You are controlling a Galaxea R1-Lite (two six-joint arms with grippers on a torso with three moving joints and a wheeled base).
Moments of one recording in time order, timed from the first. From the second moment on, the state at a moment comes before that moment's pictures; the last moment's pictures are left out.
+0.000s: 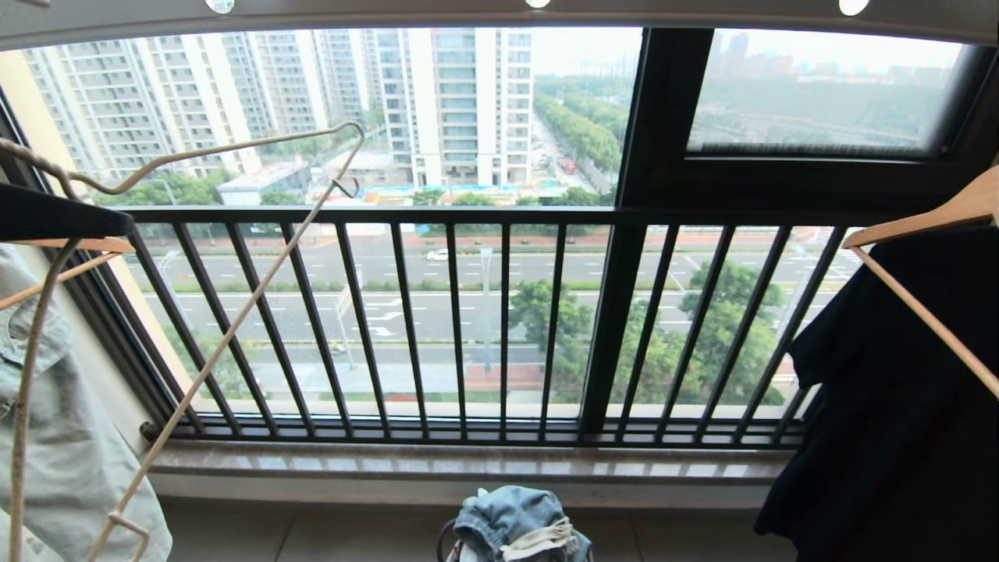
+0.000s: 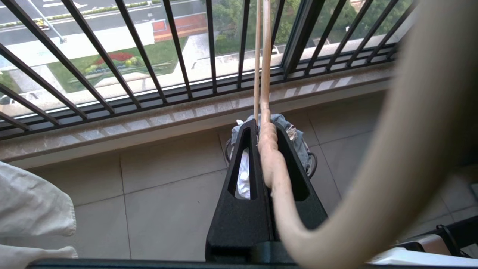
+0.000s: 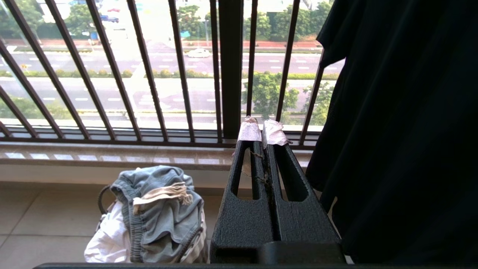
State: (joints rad) left arm -0.42 1.18 -1.63 0.84 0.07 -0.10; right arm 0.00 0.00 -0.02 0.03 -0.01 0.01
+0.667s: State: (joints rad) left arm -0.42 1.45 -1.92 0.92 0.09 -0.09; right arm 0.00 0.00 -0.02 0.03 -0.01 0.01
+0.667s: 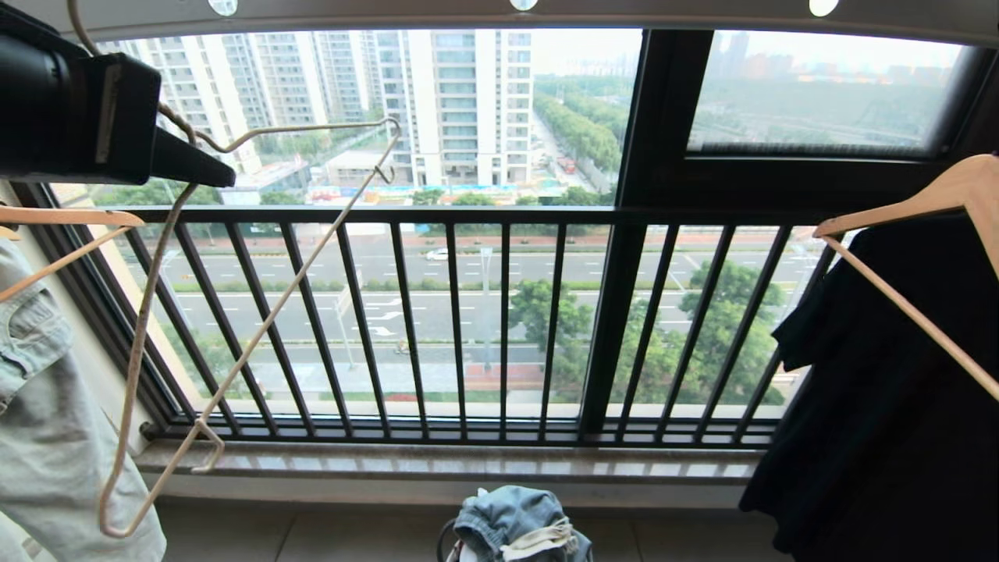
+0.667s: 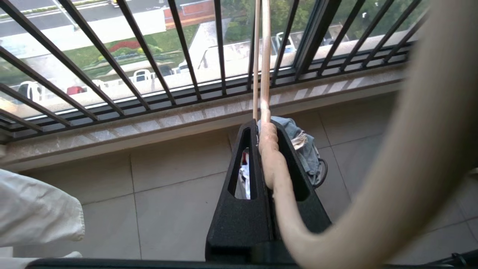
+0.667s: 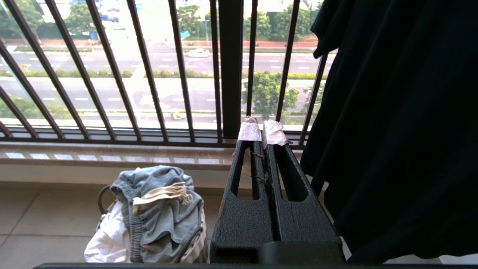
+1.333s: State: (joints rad) left arm -0.35 1.52 -1.94 0.82 0.13 0.01; right arm 0.00 0.00 -0.02 0.03 -0.01 0.01
